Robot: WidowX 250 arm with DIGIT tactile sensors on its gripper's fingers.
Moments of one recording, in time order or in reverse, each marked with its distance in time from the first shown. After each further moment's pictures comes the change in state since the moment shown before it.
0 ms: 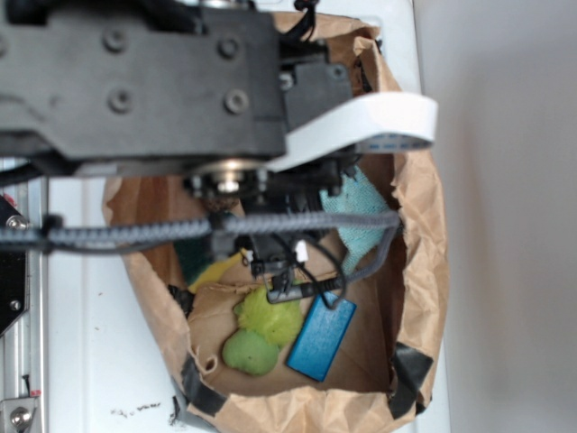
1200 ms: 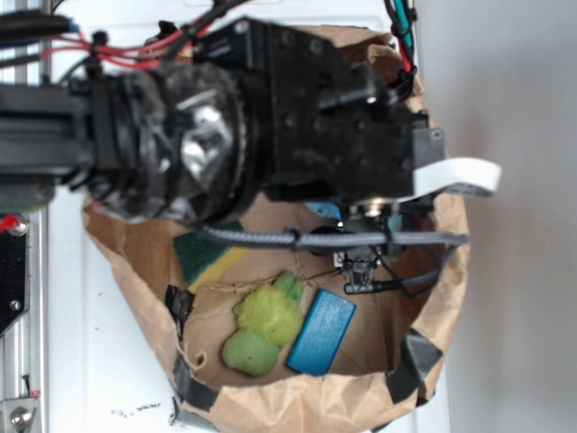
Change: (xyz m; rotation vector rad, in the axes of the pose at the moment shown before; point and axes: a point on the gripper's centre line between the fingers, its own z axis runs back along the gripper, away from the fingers) arm 0.035 -0.001 -0.099 0.003 -0.076 -0.107
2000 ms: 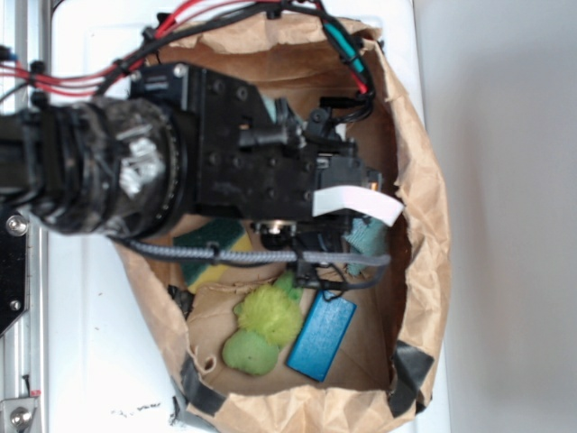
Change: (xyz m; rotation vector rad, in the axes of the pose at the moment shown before) arm -0.027 -0.011 -0.016 0.022 -0.053 -0.188
